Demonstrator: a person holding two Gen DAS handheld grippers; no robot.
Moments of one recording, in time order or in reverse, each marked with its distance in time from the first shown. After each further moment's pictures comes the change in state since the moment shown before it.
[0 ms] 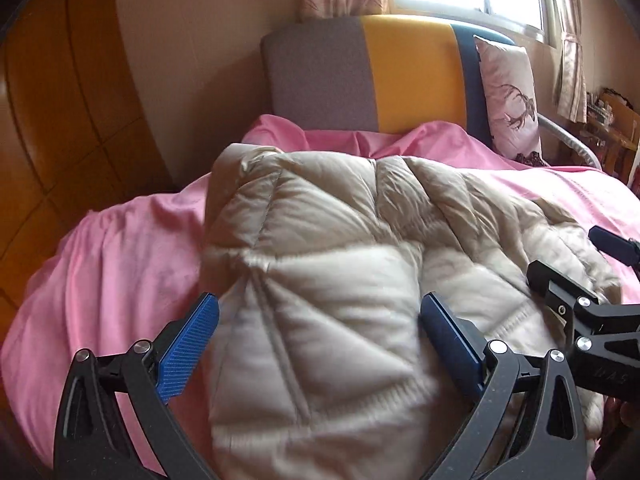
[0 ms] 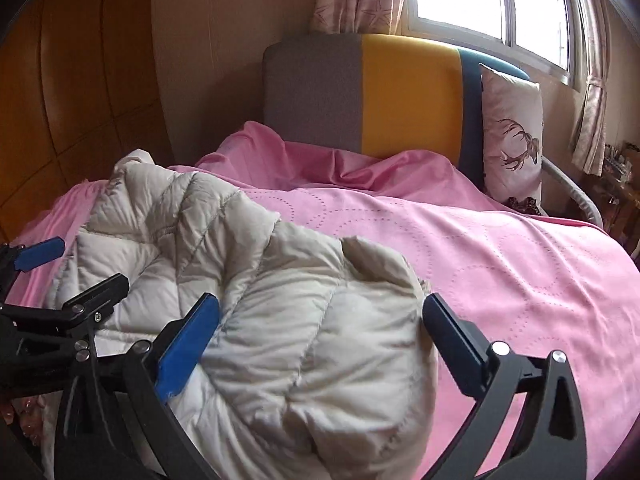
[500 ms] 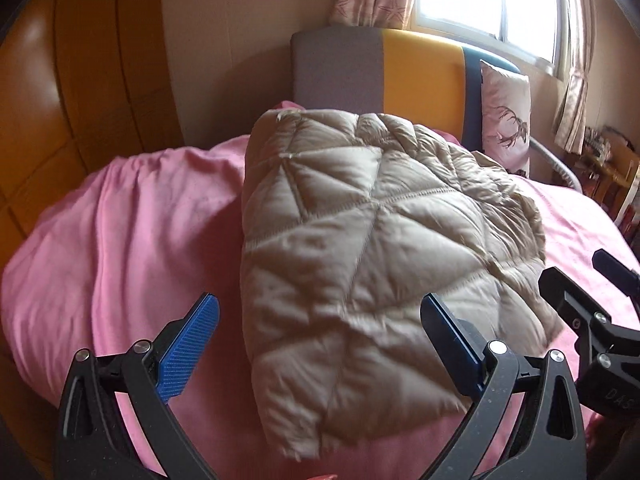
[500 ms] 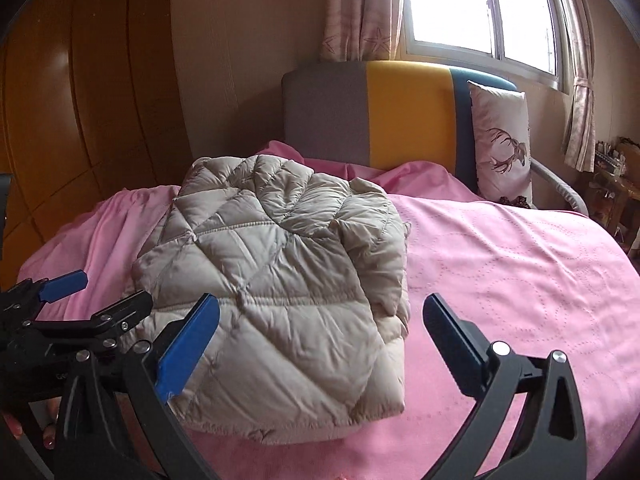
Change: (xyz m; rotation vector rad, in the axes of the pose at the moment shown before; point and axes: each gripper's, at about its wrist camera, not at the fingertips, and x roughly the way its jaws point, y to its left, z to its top) left arm -0.103 0.008 -0.075 -0.155 0.020 -0.031; right arm -0.127 0.021 -0.063 -0.018 -0.069 0.000
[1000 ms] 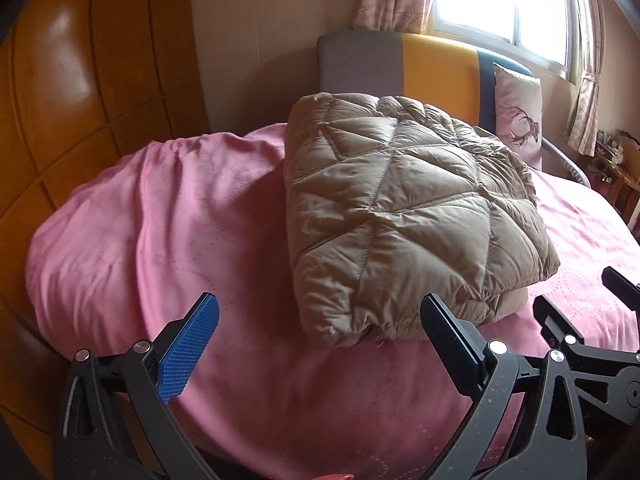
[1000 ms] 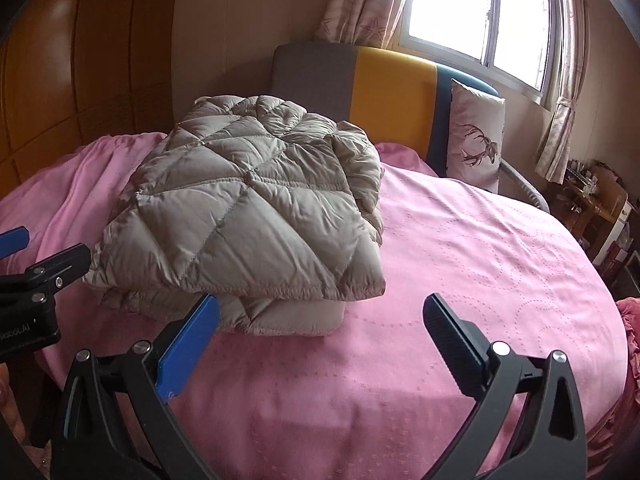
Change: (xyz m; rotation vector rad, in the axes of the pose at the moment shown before) left arm -0.055 0.009 -0.064 -0.020 -0.027 0.094; right arm -0.040 0.020 -0.065 -0.102 0.044 -0.134
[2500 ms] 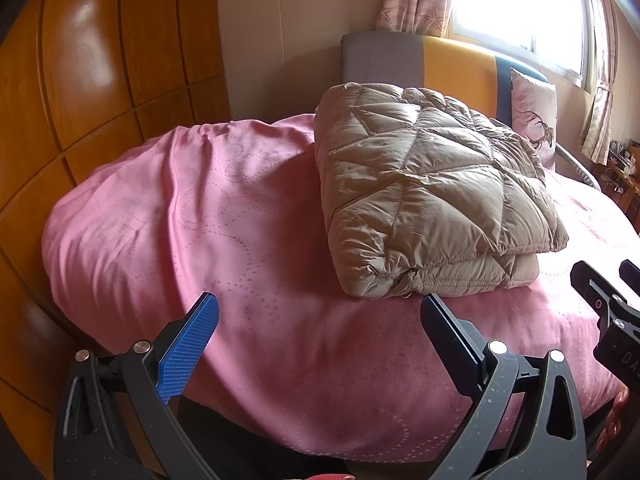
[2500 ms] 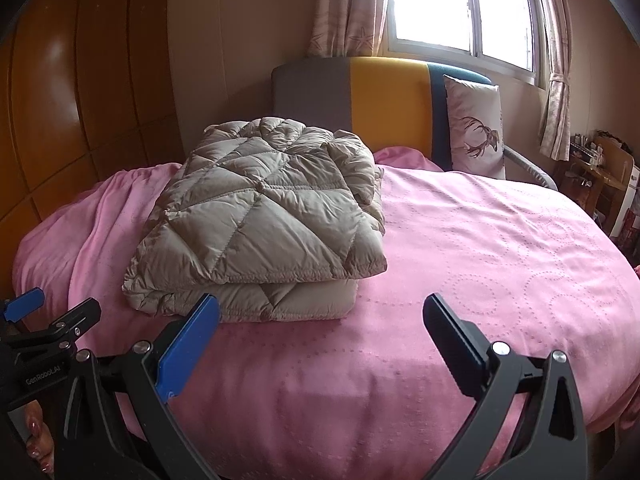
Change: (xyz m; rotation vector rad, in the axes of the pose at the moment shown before) left arm -0.022 0.016 -0.037 -0.045 -0.009 0.053; right arm -0.025 -0.012 -0.015 0.111 -0.034 0.087
